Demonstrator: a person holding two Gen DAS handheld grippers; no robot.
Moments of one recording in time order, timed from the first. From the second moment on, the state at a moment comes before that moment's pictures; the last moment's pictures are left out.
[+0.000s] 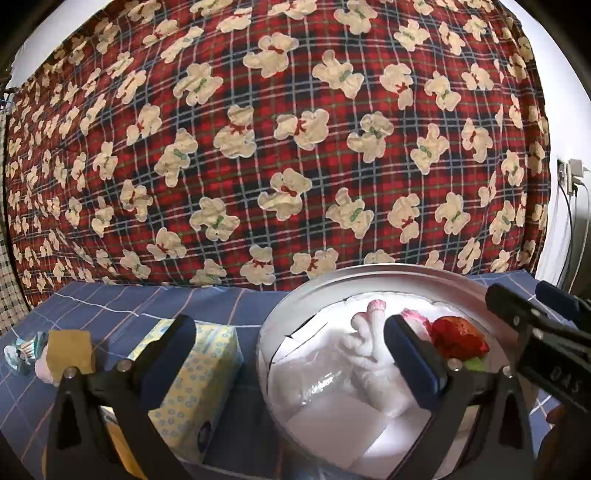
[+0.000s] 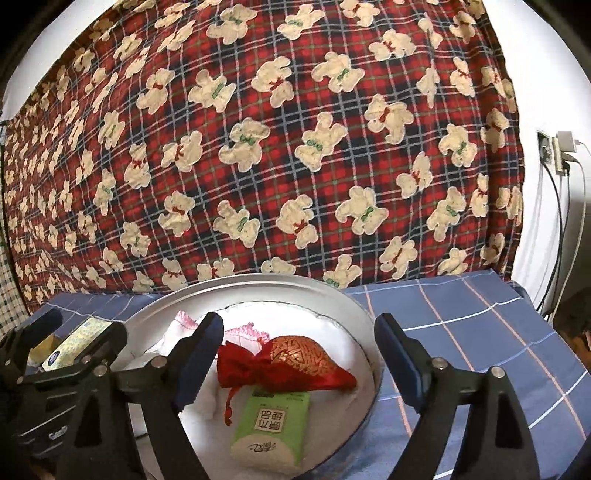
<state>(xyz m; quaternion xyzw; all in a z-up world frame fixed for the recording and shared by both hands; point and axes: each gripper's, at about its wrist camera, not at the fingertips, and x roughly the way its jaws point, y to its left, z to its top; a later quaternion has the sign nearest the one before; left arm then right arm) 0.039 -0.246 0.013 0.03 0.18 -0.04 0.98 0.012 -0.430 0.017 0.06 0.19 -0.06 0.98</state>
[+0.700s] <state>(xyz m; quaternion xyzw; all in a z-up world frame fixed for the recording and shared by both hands) -0.014 -0.244 0.009 0.08 0.16 -0.12 0.98 -0.033 -0.419 0.019 0.06 0.14 -0.16 0.98</state>
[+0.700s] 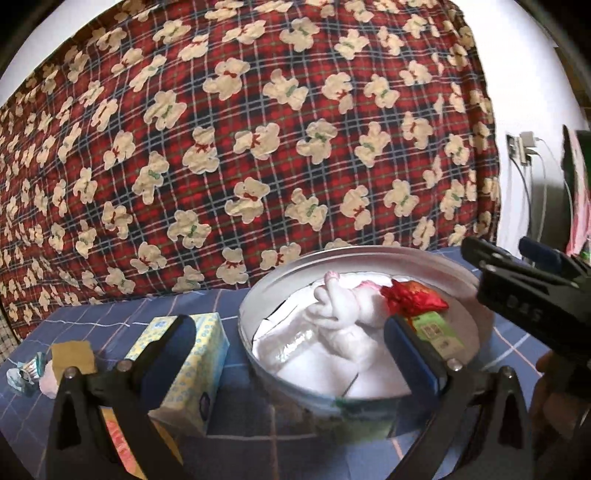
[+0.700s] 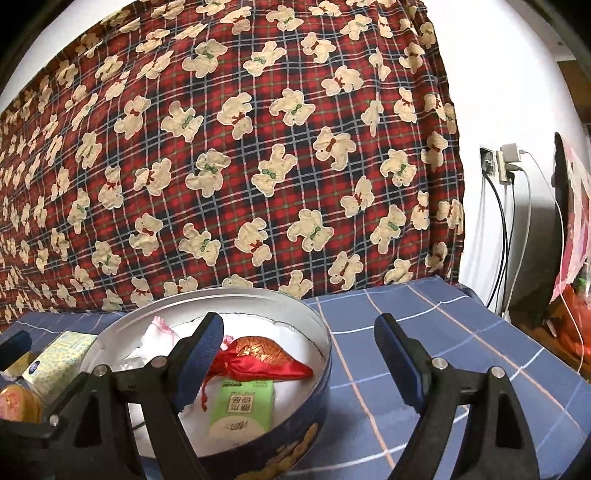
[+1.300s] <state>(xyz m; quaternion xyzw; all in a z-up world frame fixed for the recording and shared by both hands) -0.075 -0.195 0.010 0.09 0.14 -0.18 0.97 -0.097 -0.361 0.021 0.05 0.13 -0.17 0.98</state>
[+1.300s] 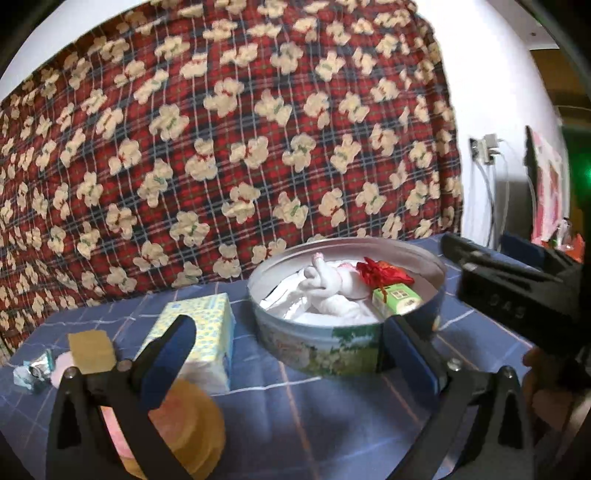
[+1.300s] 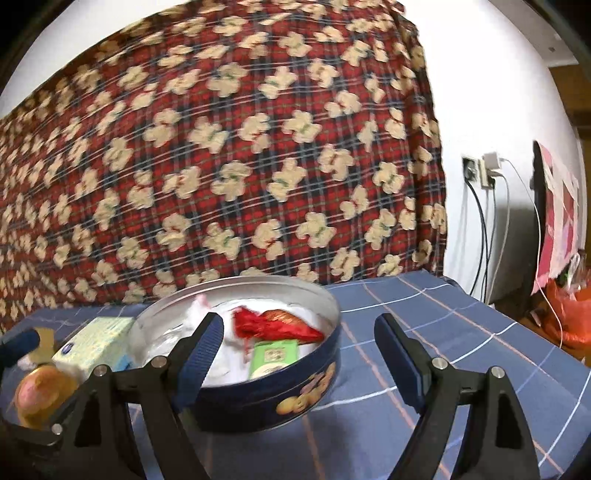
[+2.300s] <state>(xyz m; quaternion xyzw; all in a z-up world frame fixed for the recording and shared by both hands) -0.007 0.105 -0.003 0.05 0.20 0.00 0.98 -0.041 -0.101 0.016 0.08 0.19 0.10 0.97</state>
